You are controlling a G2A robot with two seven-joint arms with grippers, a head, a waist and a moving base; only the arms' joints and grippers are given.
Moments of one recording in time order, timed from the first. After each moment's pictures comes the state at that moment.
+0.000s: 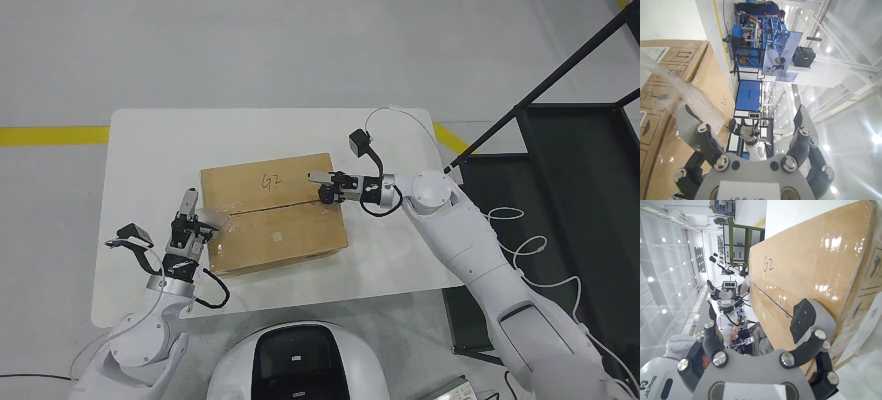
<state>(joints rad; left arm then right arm) 1.66 -1.06 -1.27 -1.97 -0.31 -0.09 0.13 -0.85 -1.18 0.99 -1.09 0.34 -0.28 0.98</state>
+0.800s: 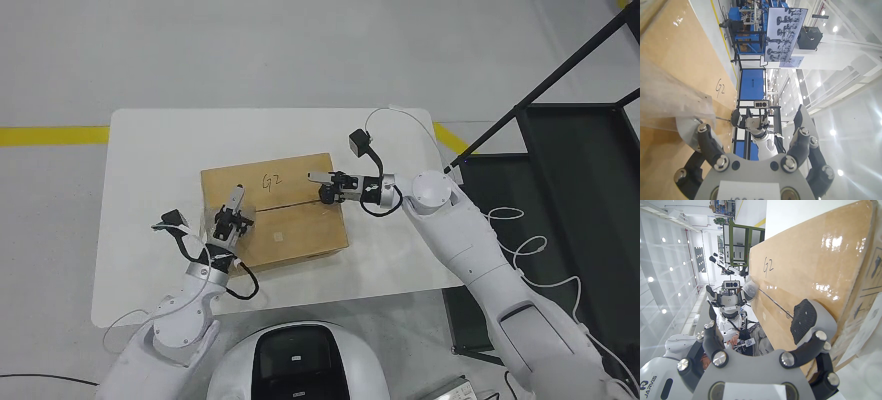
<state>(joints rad) 1.51 -1.12 -1.09 -1.84 -0.17 -0.10 0.14 -0.85 -1.18 0.99 -1.09 0.34 -0.28 0.98</state>
